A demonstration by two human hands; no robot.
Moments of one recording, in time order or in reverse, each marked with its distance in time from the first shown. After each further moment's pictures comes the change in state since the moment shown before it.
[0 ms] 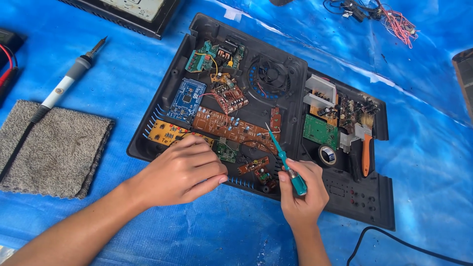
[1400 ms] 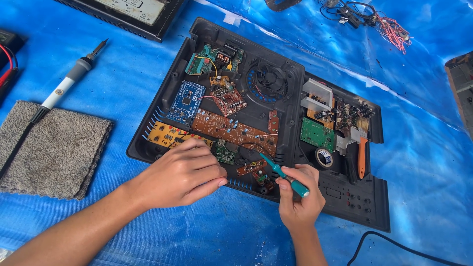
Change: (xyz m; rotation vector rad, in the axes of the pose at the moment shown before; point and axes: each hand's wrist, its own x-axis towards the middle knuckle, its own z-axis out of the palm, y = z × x) left_hand 0.001 0.002 -0.001 0.008 -0.009 0.018; right_hand -0.002 -0.001 -0.001 0.073 -0.022 -0.030
